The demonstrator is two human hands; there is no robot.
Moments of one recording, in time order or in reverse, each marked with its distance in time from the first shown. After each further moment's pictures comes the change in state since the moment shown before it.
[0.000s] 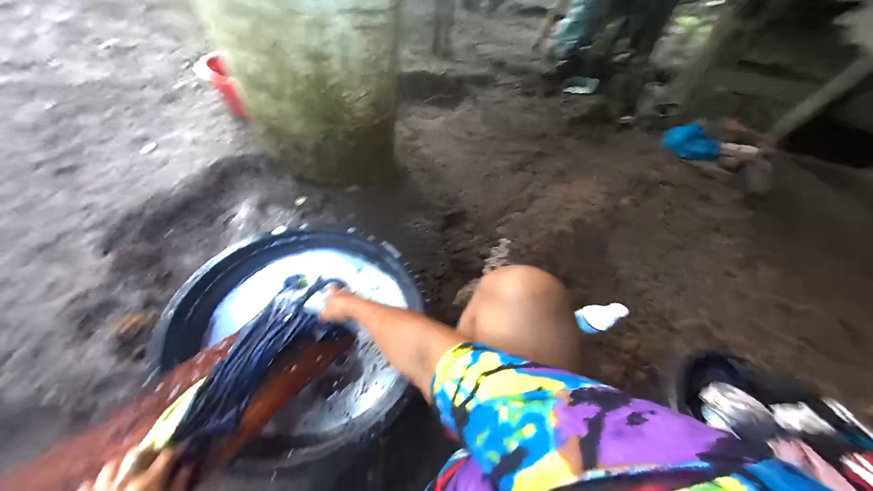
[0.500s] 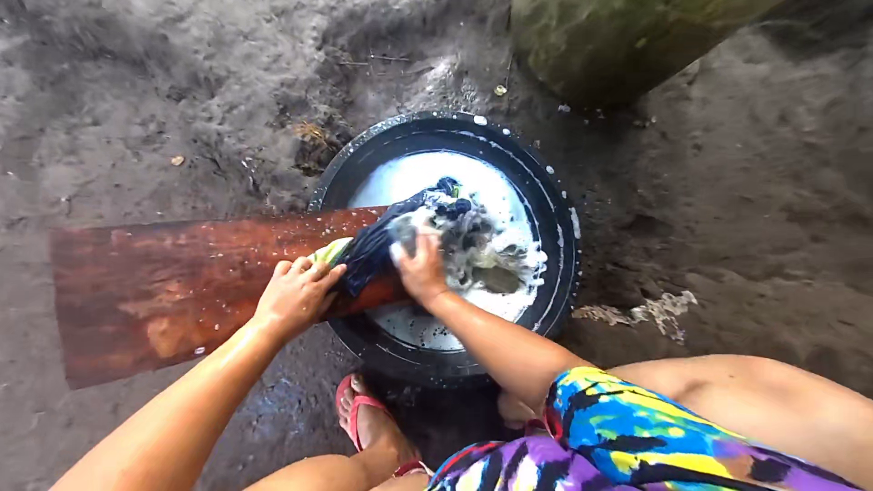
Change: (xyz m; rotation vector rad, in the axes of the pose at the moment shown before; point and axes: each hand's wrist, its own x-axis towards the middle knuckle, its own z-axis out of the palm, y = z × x) left_hand 0.033 0.007 0.016 -0.101 0.031 -0.020; right_hand 0.015 -0.032 0.151 -0.001 0.138 -0.276
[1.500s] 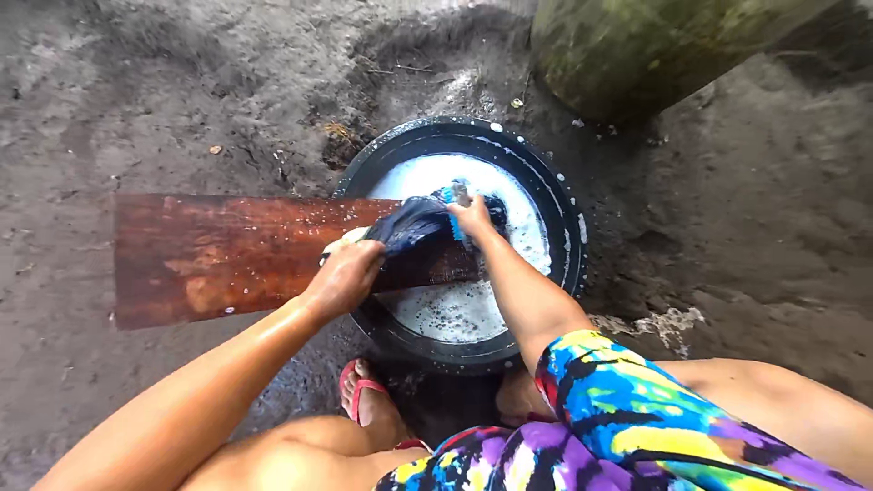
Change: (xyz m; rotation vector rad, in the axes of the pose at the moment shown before) left_hand 0.005 0.060 -0.036 -0.414 0.209 0.034; right_hand 0.110 0.055 -0.063 0.204 -0.042 0.297
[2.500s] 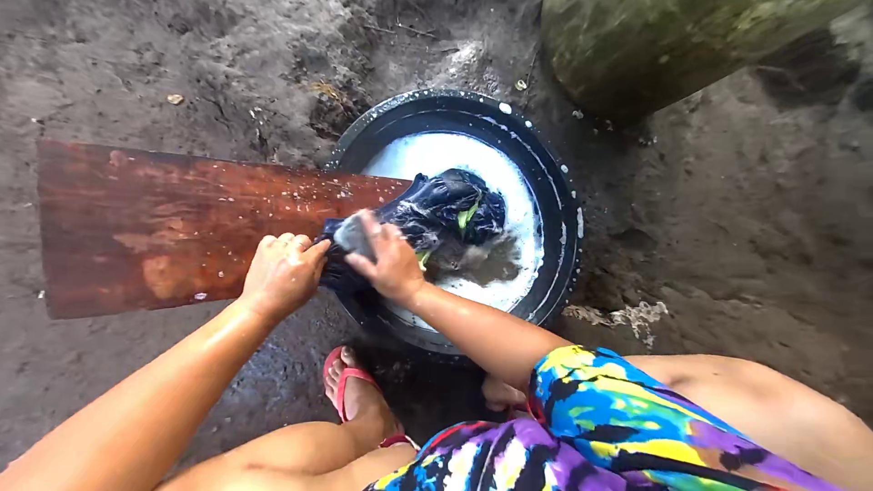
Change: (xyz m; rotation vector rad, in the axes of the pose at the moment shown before) left_hand -0.054 -0.081 0.015 0.373 0.064 -0.076; right_hand -0.148 -0.021 0.117 -0.411 -0.082 -0.702
